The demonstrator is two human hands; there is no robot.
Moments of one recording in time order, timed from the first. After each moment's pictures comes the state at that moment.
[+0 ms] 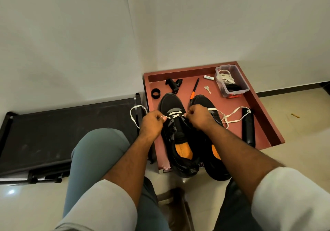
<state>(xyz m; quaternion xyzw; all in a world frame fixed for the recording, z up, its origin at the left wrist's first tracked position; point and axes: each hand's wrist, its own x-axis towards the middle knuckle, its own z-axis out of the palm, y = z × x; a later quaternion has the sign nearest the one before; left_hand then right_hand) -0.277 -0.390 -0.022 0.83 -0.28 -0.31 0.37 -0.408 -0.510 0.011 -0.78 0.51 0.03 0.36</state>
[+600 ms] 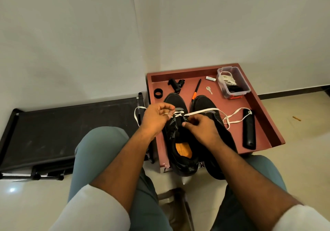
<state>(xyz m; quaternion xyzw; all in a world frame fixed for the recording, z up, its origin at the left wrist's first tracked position) -0.287 -0.378 0.036 0.70 -0.27 -0.41 0.51 -0.437 -0.461 0.022 -0.74 0.50 -0.09 0.44</state>
